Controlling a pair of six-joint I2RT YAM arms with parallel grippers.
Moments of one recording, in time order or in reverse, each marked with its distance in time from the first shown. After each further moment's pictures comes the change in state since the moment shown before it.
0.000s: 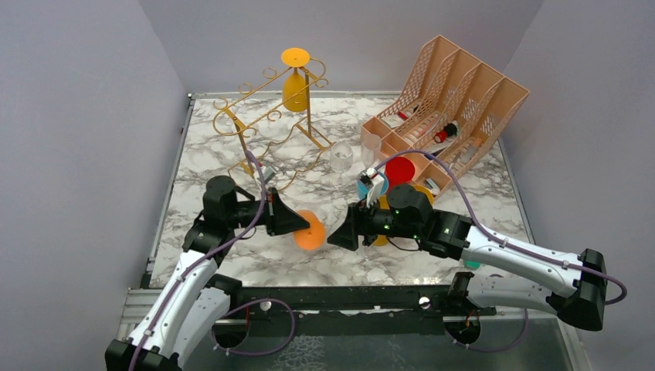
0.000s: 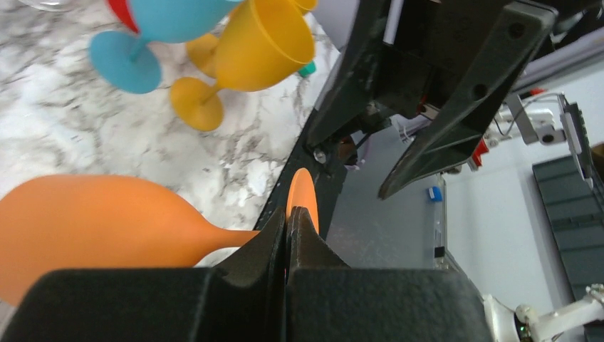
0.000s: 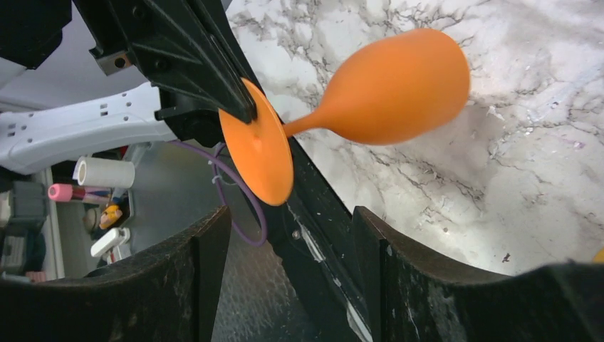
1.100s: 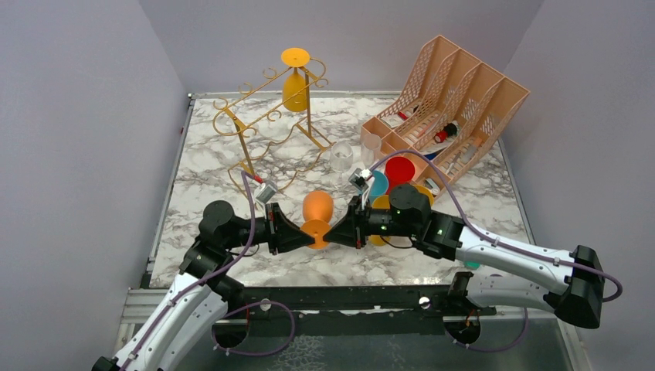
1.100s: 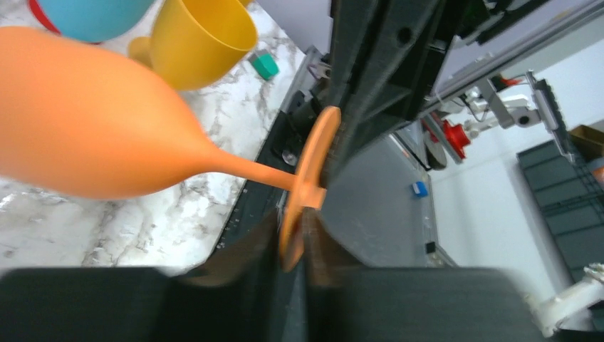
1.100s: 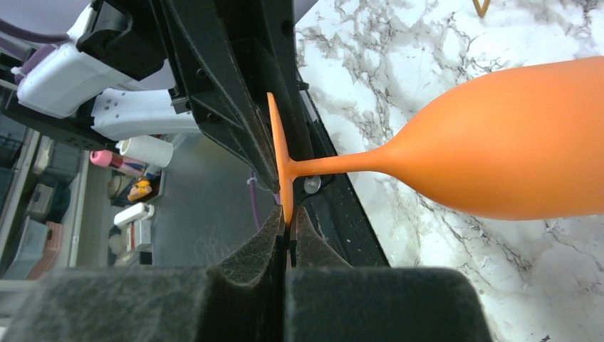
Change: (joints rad) left arm -0.190 -0.215 -0.136 0.118 -0.158 -0.151; right arm 0.000 0.027 -0.050 0.246 -0.162 -0.046
